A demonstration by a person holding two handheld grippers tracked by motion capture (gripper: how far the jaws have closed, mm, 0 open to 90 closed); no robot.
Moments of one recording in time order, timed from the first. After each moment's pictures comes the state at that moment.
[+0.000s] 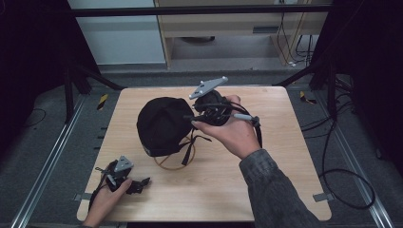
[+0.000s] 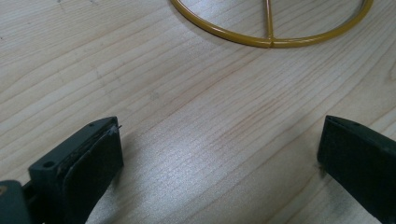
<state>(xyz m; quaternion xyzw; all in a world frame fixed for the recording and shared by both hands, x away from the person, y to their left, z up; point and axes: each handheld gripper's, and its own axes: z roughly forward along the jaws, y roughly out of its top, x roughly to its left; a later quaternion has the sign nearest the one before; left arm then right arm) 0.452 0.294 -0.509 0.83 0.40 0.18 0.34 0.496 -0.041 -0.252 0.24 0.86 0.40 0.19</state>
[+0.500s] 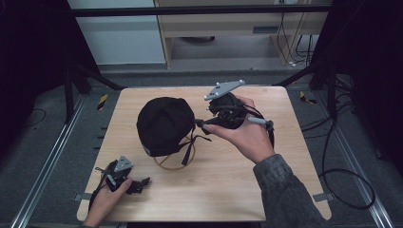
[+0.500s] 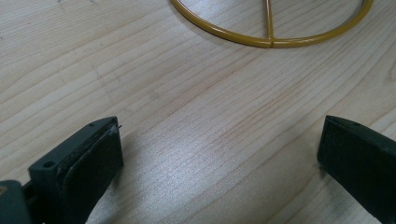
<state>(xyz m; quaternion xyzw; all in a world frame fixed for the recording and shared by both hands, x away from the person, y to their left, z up) 0.452 0.294 -0.509 0.83 0.40 0.18 0.34 0.489 -0.071 -0.255 0.27 0.85 0.40 0.21</state>
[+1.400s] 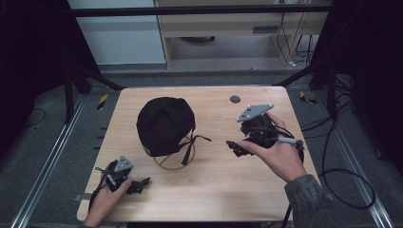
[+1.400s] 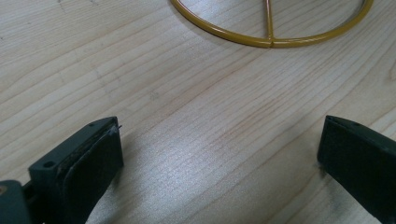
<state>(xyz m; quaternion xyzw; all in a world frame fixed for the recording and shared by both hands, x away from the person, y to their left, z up) 0.452 0.294 -0.509 0.83 0.40 0.18 0.34 0.471 -0.143 -0.310 0.31 0.87 0.33 0.21</state>
